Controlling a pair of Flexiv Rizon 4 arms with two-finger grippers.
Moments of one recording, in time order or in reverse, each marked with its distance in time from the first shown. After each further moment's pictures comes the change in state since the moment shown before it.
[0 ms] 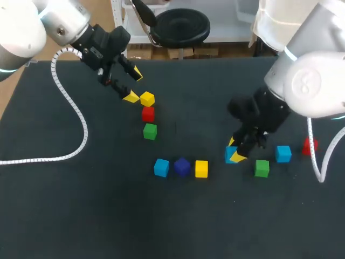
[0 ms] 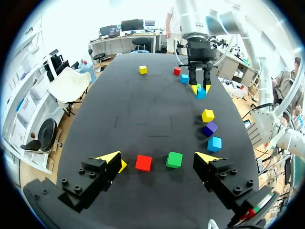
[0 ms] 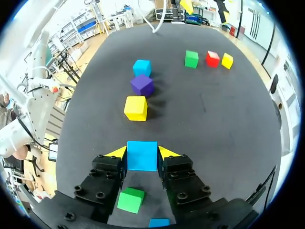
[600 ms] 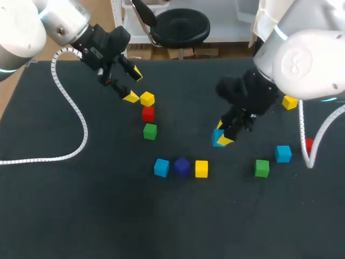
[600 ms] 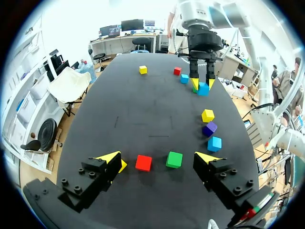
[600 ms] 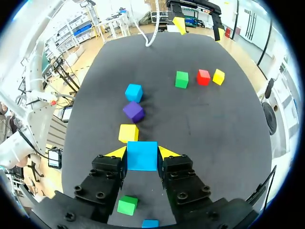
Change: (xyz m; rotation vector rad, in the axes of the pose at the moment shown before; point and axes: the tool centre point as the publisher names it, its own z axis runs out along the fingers) left arm 0.000 0.000 0.000 0.000 0.000 0.000; right arm -0.048 -0.015 -0.022 0.032 -0.020 0.026
